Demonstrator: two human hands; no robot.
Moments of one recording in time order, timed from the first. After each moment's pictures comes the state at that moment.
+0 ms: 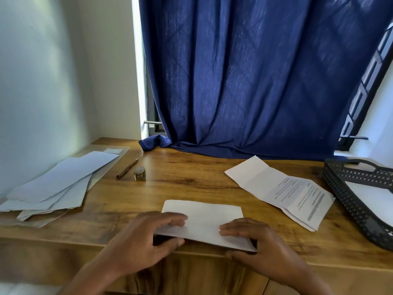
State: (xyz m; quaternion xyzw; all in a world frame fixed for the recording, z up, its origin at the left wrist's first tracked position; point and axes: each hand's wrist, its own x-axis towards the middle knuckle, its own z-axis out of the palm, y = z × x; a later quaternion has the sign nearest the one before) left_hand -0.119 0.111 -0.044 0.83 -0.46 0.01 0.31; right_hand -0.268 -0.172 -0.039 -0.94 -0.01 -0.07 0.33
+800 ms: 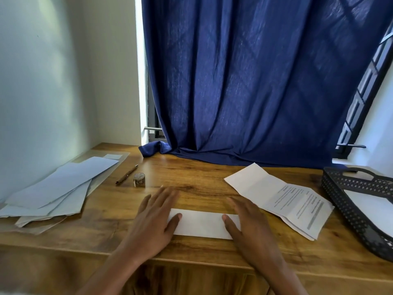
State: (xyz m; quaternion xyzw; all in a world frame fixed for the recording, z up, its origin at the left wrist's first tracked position) left_hand -0.092 0.071 -0.052 0.90 -0.38 0.10 0.20; right_hand -0.225 -0.155 -0.035 -0.96 0.17 -0.15 0.16
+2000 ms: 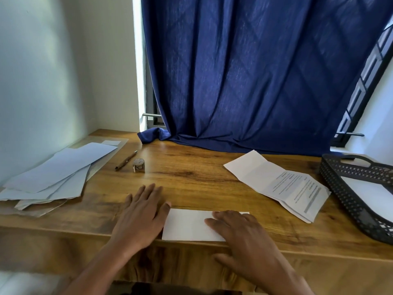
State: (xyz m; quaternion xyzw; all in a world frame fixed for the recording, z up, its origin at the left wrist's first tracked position) left_hand -0.103 0.091 -0.060 0.94 -0.27 0.01 0.19; right_hand -0.265 -0.122 -0.030 -1.00 -0.02 0.00 -0.01
